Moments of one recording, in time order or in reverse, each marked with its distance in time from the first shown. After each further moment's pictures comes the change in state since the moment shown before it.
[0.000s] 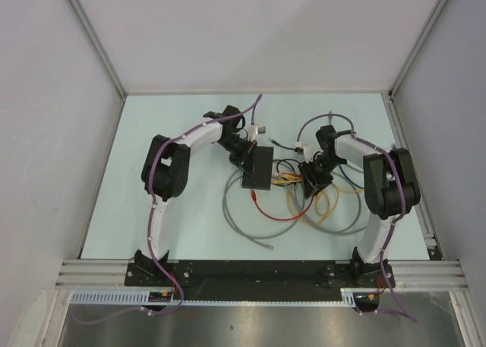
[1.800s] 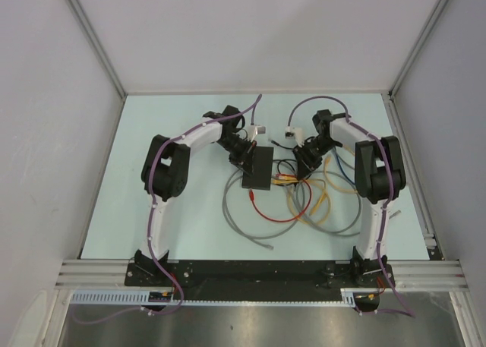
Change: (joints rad) left arm 0.002 0.000 0.000 -0.006 -0.001 0.008; right arm -0.022 0.220 0.320 -0.116 -0.235 -0.339
